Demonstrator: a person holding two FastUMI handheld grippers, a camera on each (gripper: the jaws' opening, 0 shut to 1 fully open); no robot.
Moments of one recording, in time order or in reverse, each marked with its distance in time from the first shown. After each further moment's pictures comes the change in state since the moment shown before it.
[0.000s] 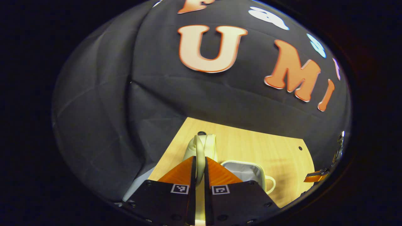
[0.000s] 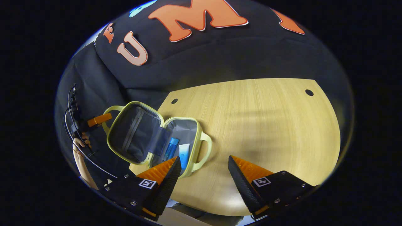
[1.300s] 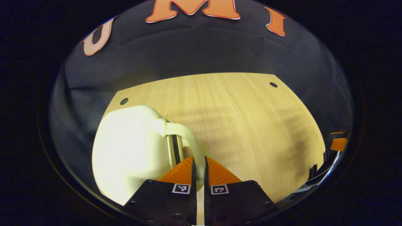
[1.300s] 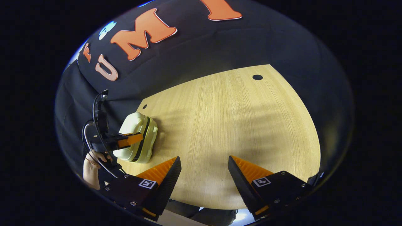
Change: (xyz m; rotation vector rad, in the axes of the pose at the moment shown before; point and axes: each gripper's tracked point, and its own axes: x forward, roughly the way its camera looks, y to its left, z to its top) left arm 0.090 -0.304 -0.205 0.340 0.382 -0.163; right arm -0.080 -0.188 -0.054 0.139 0.009 -0.117
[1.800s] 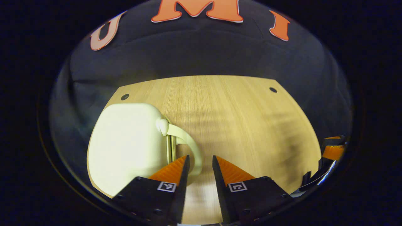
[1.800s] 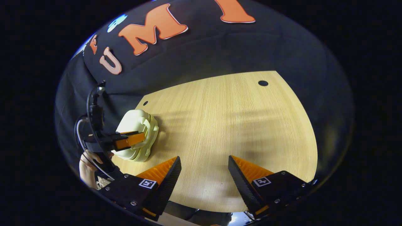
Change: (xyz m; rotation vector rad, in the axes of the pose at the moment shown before) left arm -0.047 -0.018 0.031 -0.117 -0.106 -0.009; right arm 0.003 0.014 0.024 -0.103 -0.041 -0.019
